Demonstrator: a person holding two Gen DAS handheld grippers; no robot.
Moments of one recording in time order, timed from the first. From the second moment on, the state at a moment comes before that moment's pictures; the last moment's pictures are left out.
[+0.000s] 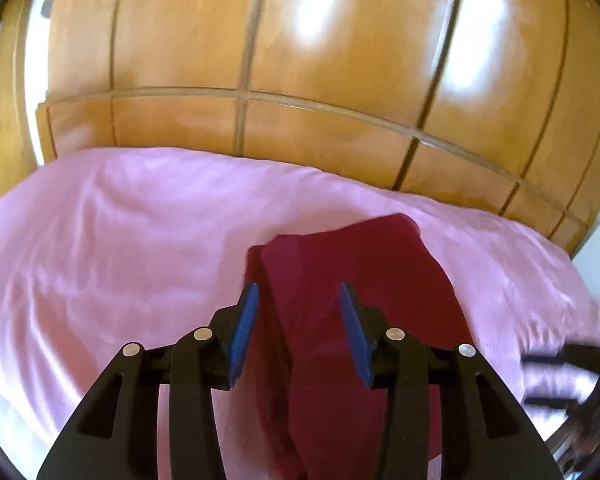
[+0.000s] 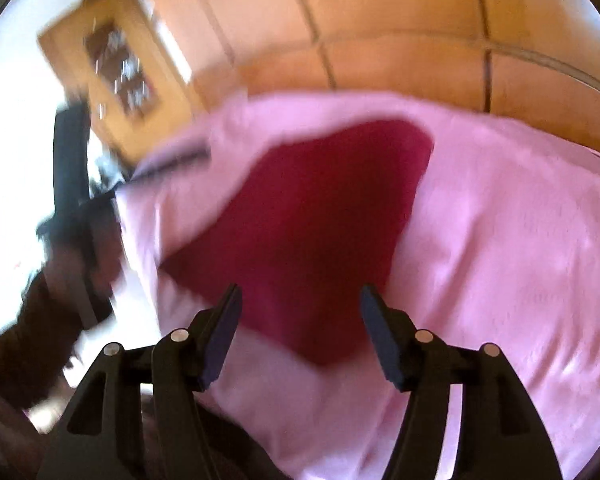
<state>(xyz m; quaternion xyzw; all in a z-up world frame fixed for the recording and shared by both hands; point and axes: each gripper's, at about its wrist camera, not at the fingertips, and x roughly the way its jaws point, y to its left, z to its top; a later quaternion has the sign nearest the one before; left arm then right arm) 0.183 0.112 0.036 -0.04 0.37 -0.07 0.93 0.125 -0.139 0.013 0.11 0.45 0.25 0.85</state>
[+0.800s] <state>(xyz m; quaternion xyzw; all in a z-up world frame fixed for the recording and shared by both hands) 0.180 0.082 -0.032 0.01 0.42 -0.06 0.91 0.236 -0.110 -0.063 0.12 0.45 0.14 0.87</state>
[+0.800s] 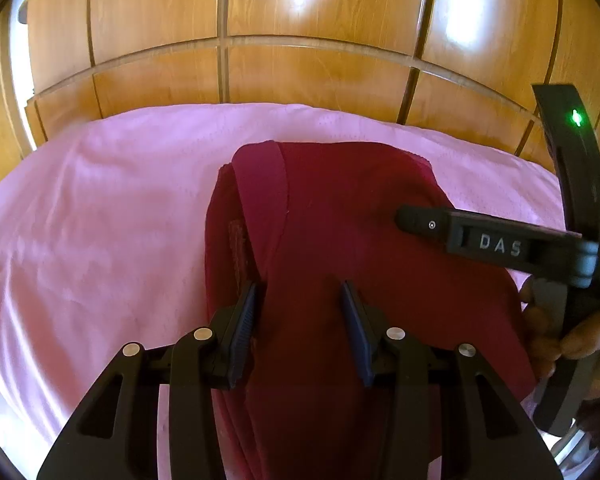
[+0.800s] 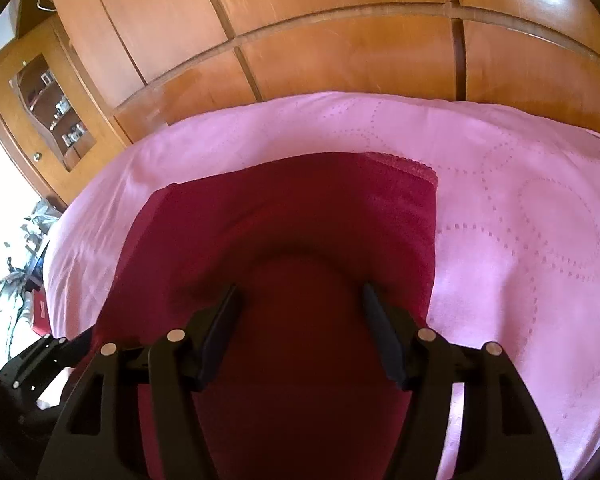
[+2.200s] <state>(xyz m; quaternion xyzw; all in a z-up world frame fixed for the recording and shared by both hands) 0.169 0.147 -0.013 -0.15 0.42 -0.12 0.88 0.180 -0.141 -0.045 0.18 0.46 0.19 0.85</state>
